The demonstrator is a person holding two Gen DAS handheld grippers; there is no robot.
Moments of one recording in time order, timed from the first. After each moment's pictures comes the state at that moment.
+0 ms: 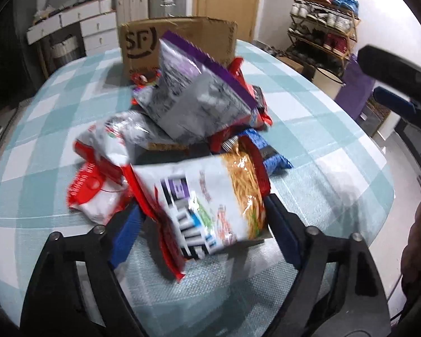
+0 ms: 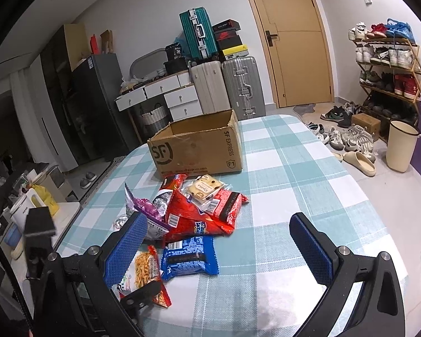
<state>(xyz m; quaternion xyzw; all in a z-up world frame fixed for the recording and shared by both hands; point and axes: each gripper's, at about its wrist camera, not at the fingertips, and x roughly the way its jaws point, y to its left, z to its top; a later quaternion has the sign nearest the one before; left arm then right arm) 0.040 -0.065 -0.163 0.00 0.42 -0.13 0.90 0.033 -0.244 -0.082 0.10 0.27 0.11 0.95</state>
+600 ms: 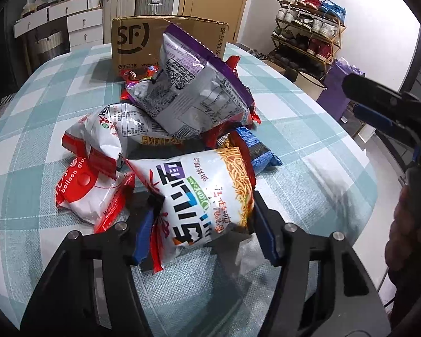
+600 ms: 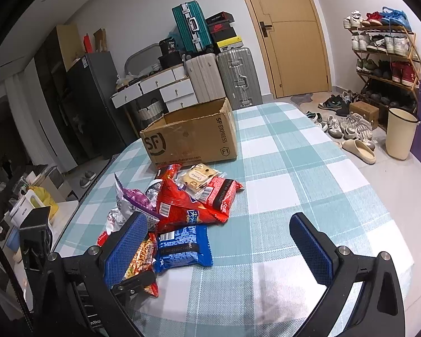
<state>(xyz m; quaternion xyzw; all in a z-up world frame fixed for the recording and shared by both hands) 0.039 -0.046 -0.165 -0.03 0.41 -0.19 0.89 0.039 -0.251 -0.100 0.12 0.29 0.10 0.94</state>
